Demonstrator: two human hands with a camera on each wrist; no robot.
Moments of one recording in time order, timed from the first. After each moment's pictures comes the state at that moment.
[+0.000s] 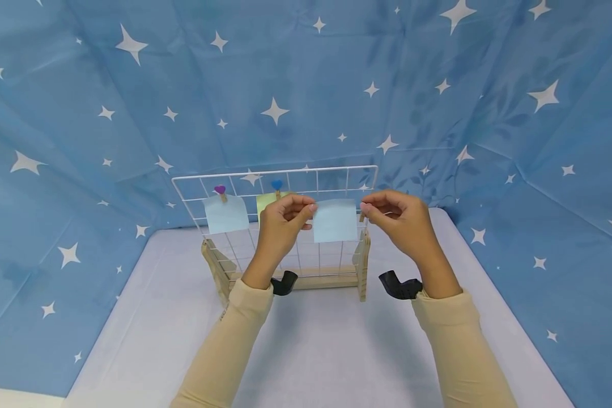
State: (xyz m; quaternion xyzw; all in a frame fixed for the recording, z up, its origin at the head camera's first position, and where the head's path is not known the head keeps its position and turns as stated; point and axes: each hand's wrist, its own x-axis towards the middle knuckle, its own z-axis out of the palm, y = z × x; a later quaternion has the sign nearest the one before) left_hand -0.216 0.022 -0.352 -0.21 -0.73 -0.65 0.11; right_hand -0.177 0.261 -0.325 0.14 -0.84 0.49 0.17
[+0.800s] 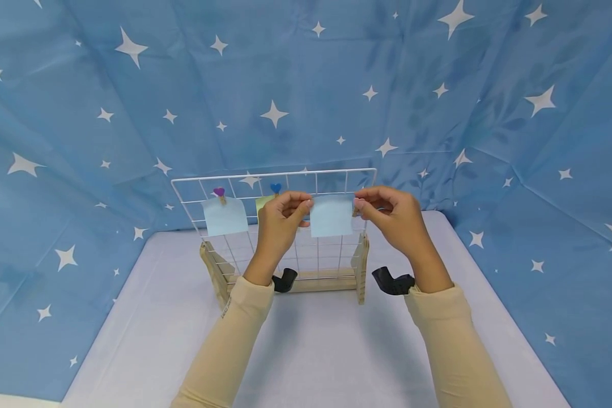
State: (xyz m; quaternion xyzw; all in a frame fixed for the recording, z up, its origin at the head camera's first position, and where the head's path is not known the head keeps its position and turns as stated) left_hand -0.225 0.023 -0.351 -0.23 -0.73 -0.63 0.16; right_hand -0.185 0.253 -0.317 0.16 -0.84 0.49 0.17
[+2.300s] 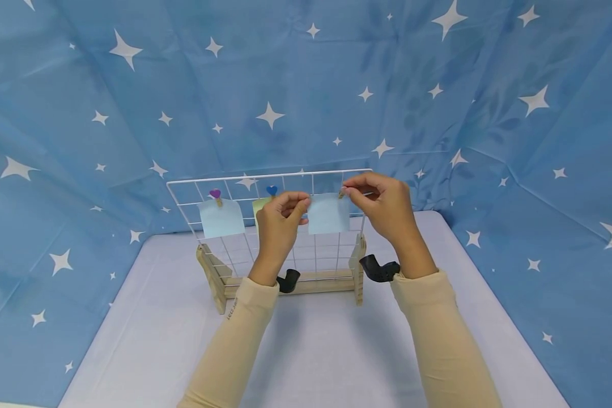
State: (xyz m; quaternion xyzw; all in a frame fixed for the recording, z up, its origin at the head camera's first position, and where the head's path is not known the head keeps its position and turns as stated) left_hand -0.228 0.035 -0.355 -0.21 -0.73 -0.60 0.24; right_hand -0.200 0.237 -0.302 0.17 -0.84 0.45 0.26
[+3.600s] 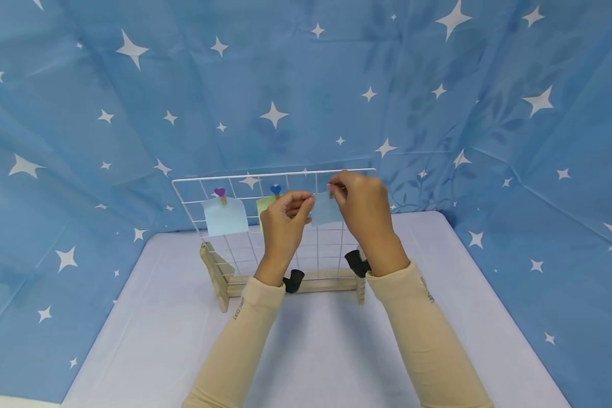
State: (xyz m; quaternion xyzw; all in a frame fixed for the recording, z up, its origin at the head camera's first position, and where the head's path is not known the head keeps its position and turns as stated) left_hand -0.225 0.038 -0.356 -0.19 -0.74 -0.58 0.27; right_hand -0.205 0.192 -0.298 0.19 -0.88 0.25 0.37
